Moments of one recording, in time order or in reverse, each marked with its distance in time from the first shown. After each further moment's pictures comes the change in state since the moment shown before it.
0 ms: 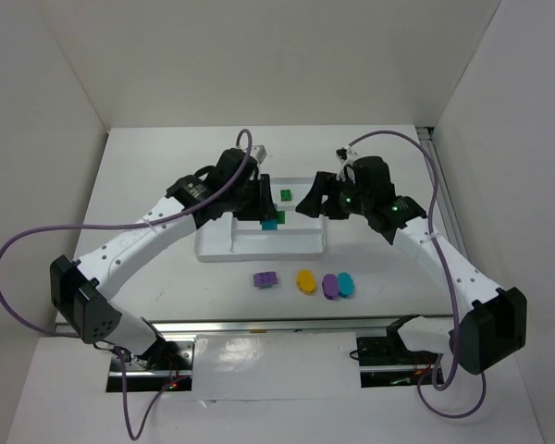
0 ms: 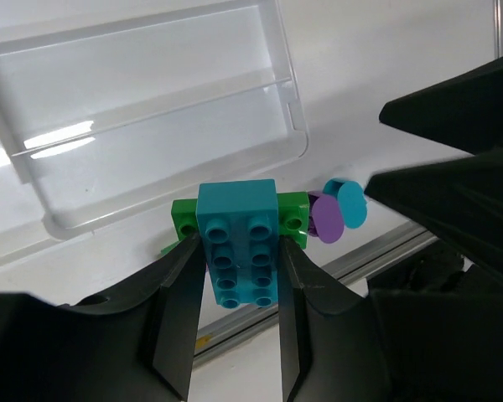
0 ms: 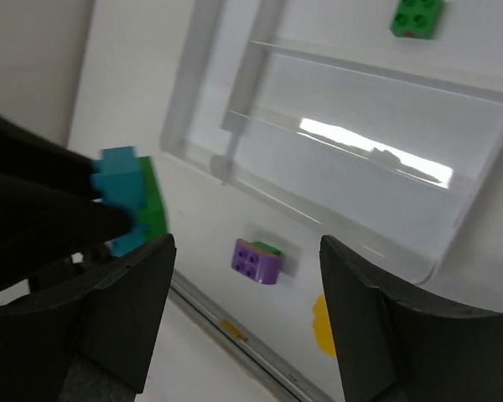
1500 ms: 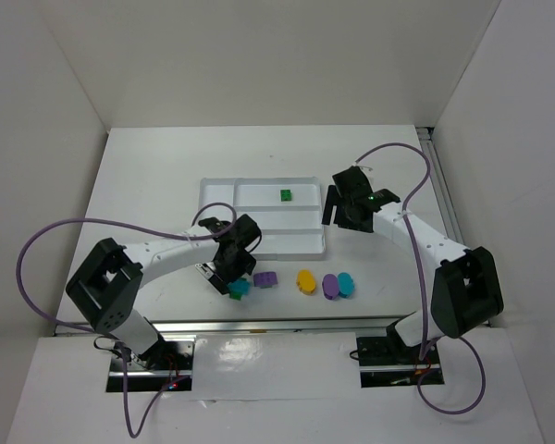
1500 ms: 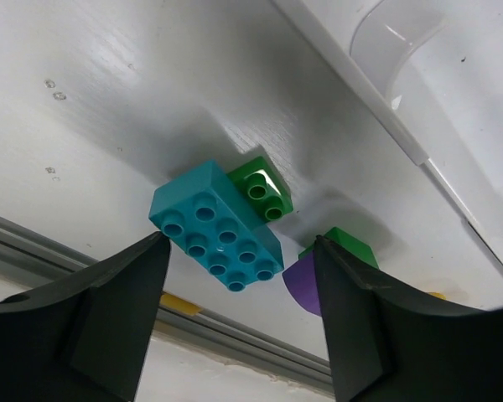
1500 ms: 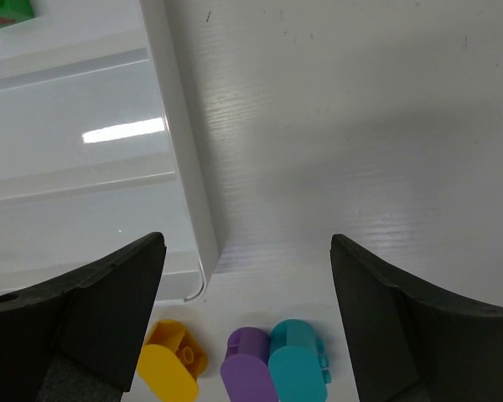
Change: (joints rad) left arm -0.054 0.097 -0.478 -0.138 -0.148 -0.963; right arm 0.002 0.208 0.002 -0.195 0.587 0.053
